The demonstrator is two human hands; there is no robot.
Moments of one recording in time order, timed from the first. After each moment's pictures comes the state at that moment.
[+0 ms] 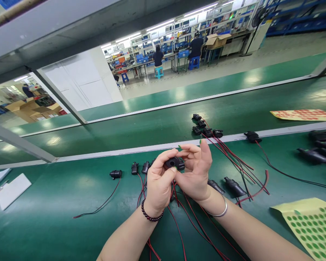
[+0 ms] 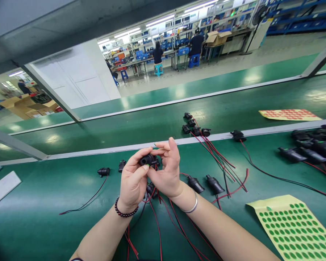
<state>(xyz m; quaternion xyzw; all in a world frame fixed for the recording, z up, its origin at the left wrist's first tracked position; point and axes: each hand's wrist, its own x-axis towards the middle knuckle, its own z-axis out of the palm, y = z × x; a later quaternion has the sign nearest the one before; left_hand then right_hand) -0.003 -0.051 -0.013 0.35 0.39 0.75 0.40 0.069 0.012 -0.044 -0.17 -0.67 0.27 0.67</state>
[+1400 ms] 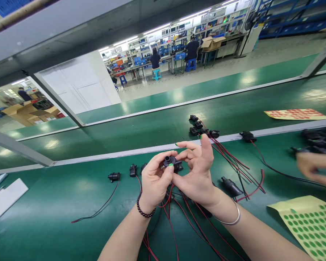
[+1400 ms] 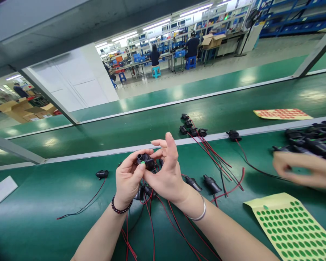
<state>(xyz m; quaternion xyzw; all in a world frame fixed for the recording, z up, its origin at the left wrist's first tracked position) -0.021 -0.050 -0.014 0.49 0.43 0.70 0.31 0.086 0.006 -0.021 -0.20 -0.72 0.27 0.61</state>
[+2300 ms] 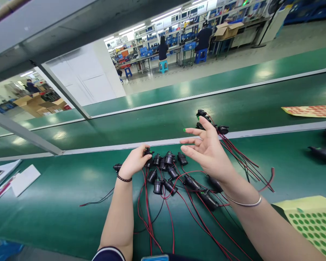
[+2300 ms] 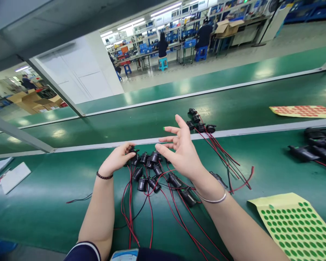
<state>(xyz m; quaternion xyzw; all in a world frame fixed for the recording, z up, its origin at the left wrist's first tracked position) -0.126 -0.036 -0.021 0.58 0.74 0.28 0.21 0.109 0.045 -0.014 -0.23 -0.66 0.54 0.47</state>
